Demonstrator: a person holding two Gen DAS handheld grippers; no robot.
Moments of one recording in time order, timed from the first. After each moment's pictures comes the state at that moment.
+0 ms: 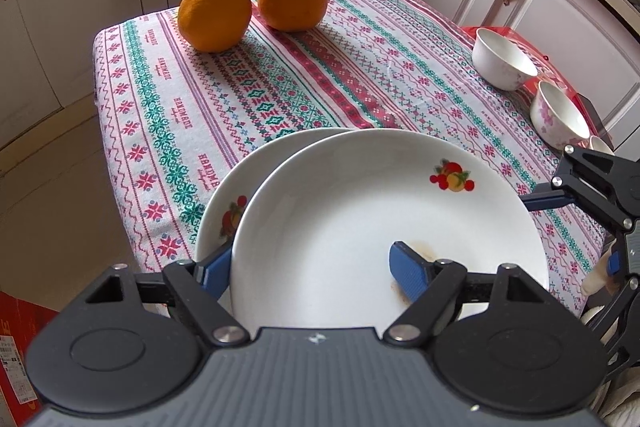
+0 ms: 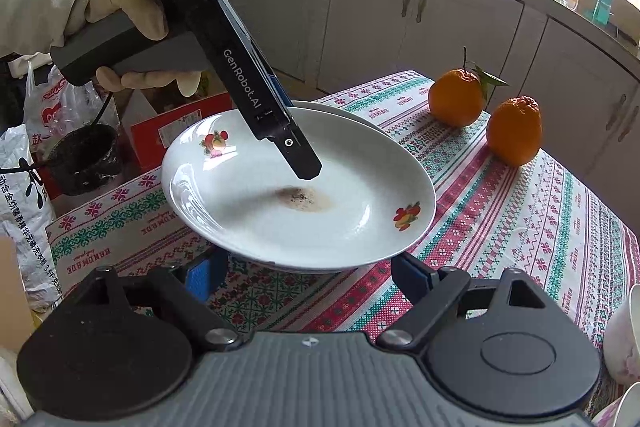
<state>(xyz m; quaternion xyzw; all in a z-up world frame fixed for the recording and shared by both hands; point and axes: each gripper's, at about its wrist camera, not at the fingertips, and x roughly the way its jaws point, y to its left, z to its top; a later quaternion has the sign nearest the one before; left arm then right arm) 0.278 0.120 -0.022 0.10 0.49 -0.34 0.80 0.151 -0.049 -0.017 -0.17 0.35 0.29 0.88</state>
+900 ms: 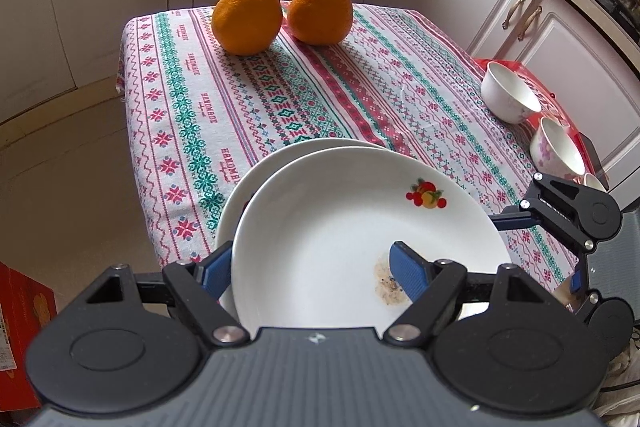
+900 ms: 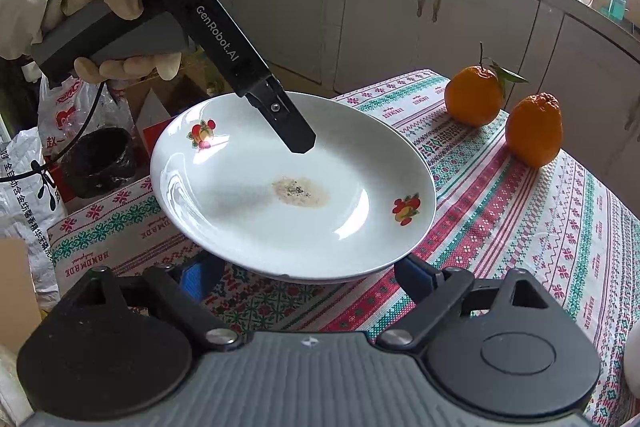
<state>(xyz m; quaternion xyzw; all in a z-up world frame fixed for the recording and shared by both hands) 0.277 0.140 -0.012 0.05 0.49 -0.32 0.81 0.163 -0.051 -0.028 -0.15 0.35 0.32 0.87</state>
